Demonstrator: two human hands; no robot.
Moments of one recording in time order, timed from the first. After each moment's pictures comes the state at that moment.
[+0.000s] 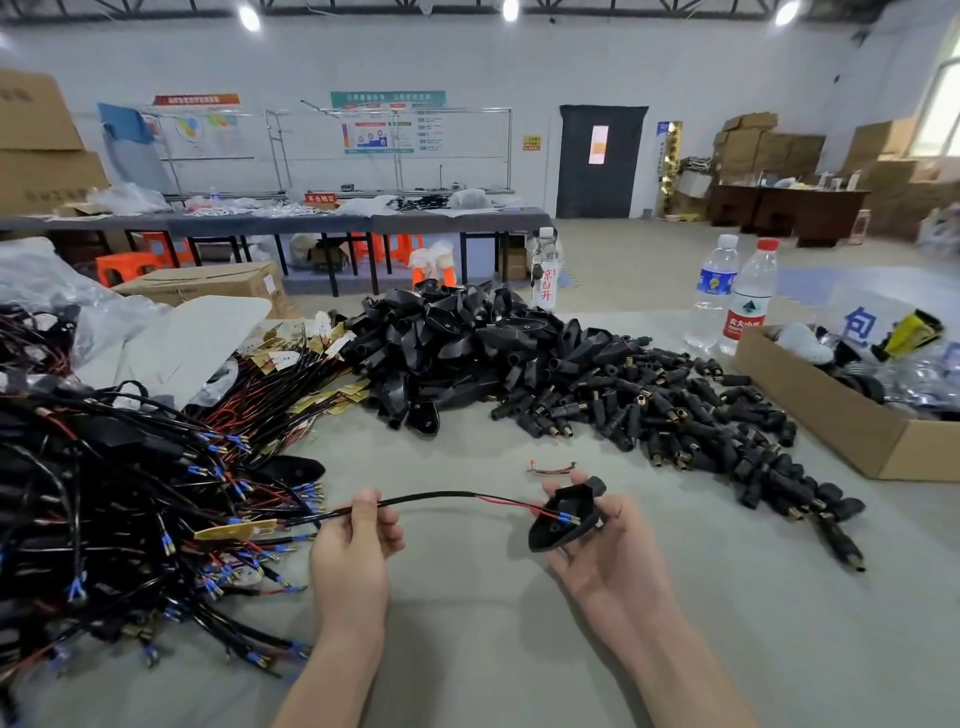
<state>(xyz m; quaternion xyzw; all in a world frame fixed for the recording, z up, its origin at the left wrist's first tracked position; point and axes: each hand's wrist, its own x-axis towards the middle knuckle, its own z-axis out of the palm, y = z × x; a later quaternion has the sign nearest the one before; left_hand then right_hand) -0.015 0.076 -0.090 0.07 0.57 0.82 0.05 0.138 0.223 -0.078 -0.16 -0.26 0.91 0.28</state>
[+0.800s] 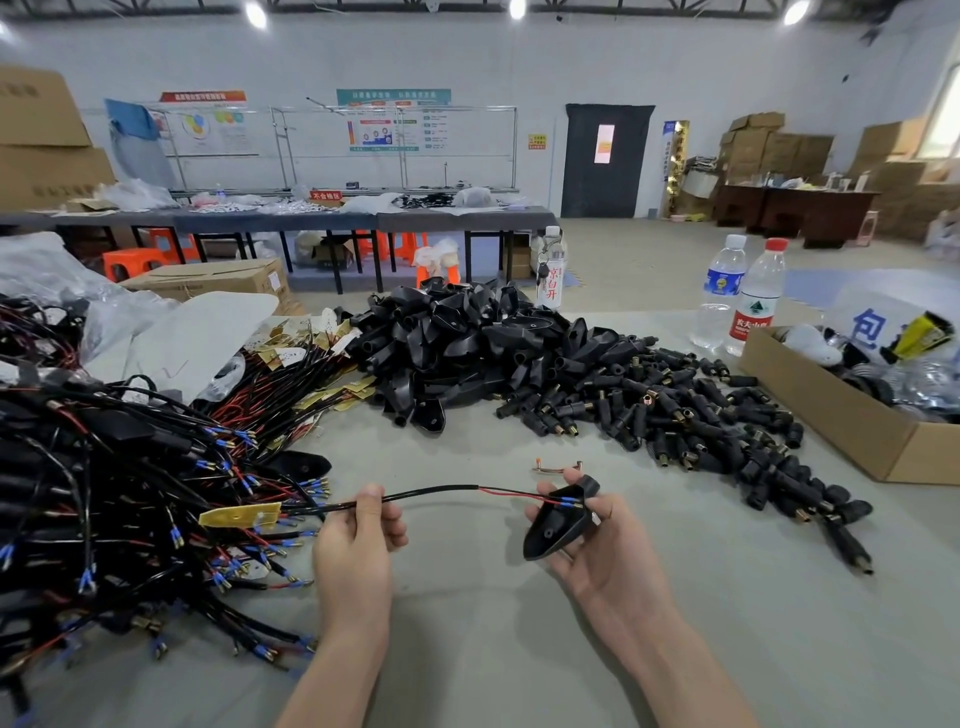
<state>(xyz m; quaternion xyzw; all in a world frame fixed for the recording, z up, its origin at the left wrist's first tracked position) -0.018 0.071 -0.093 0.09 0.60 0.80 0.03 0.138 0.214 -0.071 -0.20 -0.32 0.89 0.27</state>
